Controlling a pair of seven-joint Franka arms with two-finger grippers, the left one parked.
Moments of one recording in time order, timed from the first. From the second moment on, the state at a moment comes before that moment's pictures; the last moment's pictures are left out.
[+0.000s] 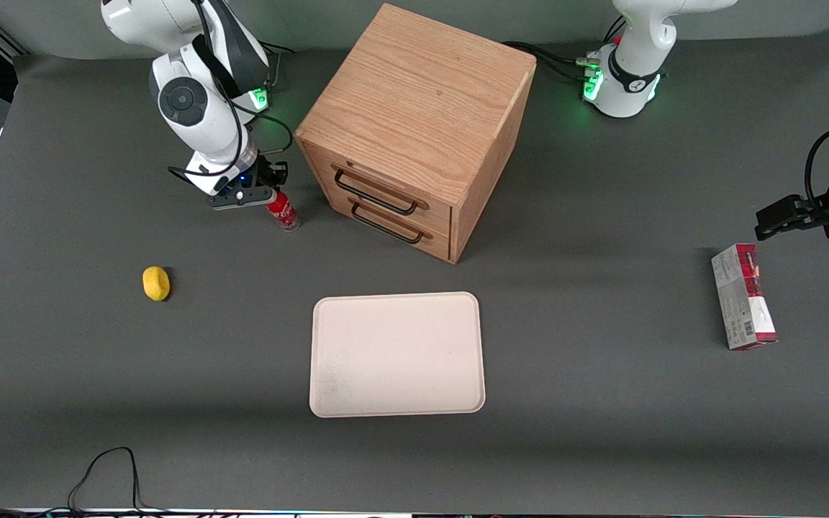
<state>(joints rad) 0.44 -0.19 0.02 -2.55 0.06 2.22 0.32</state>
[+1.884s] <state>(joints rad) 0.42 0.55 -0.17 -1.08 0.13 1.42 0.32</state>
